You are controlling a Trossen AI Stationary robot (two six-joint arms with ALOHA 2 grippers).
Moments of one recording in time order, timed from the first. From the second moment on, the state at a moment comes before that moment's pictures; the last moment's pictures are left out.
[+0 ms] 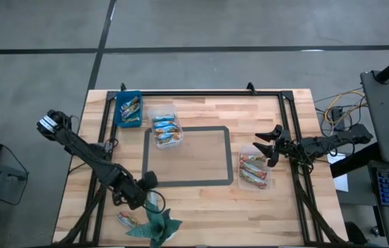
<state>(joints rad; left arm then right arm) -0.67 1.34 0.82 -0.72 -0.07 0.46 0.33 0.08 0.01 0.07 0.66 0.34</state>
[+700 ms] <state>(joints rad) -0.54 1.23 0.90 -0.72 -0.12 0.28 0.33 0.08 0.01 0.07 0.66 0.34</state>
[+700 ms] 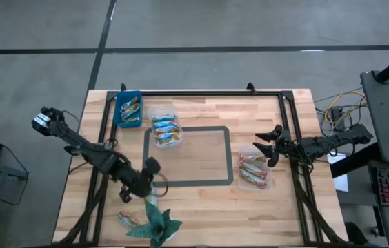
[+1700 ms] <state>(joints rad) -0.38 1.23 0.78 -0.71 -0.05 -2.03 0.33 0.08 0.01 0.07 0.66 0.34</state>
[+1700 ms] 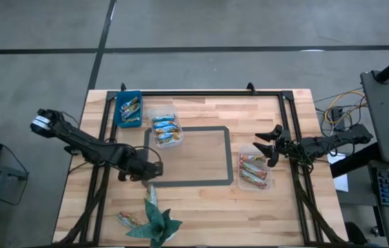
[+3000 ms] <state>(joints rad) -0.39 1.41 0.80 -0.67 0.19 -2.36 0.33 0.08 0.01 0.07 0.66 0.34</state>
